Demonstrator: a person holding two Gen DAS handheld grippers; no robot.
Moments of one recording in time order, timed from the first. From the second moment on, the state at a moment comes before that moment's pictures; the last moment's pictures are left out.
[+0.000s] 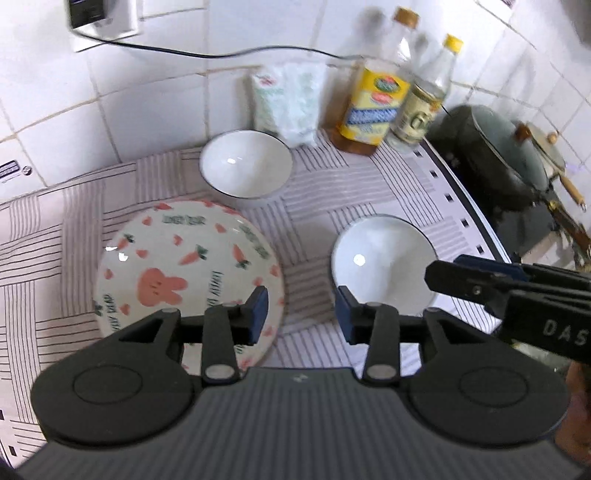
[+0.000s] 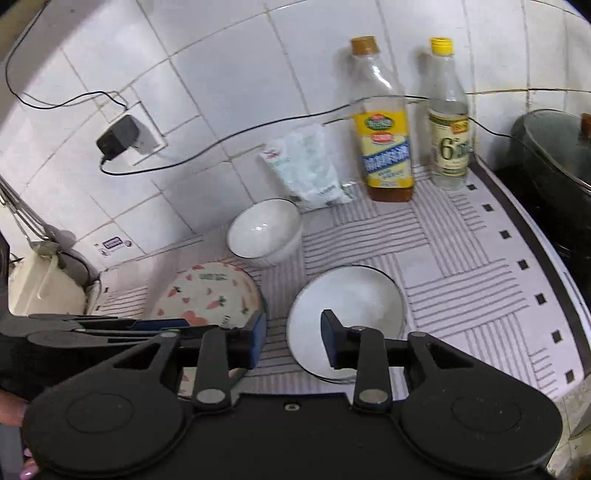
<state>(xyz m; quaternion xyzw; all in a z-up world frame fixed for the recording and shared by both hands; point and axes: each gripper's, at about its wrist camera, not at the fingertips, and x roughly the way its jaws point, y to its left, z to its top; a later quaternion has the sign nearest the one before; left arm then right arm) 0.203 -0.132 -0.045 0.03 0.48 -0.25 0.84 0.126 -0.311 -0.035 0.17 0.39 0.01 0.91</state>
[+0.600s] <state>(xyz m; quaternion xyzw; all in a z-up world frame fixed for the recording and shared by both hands) 0.314 -0.101 -0.103 -0.01 0.42 -0.24 0.88 0.240 -0.303 -0.090 0.23 0.38 0.01 0.89</state>
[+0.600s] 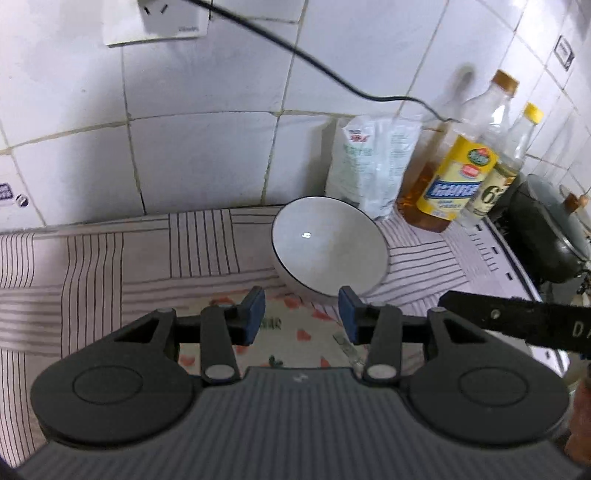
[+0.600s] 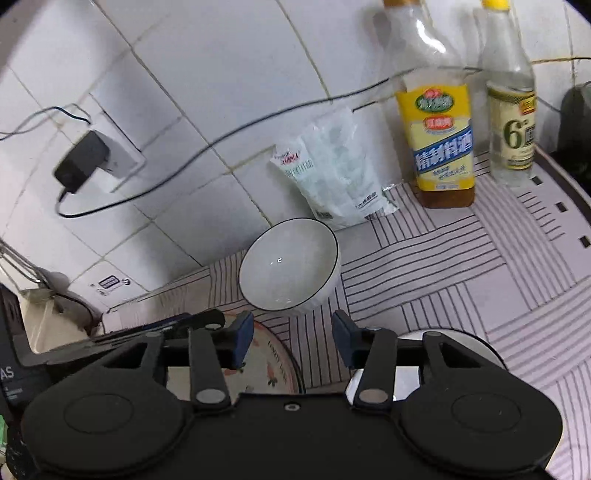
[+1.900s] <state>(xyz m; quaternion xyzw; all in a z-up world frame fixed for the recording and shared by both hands) 0.395 -0.142 -0.159 -0.01 0.50 -0.21 0.84 0.321 -0.321 -0.156 0.33 0.42 -0.10 0.84</state>
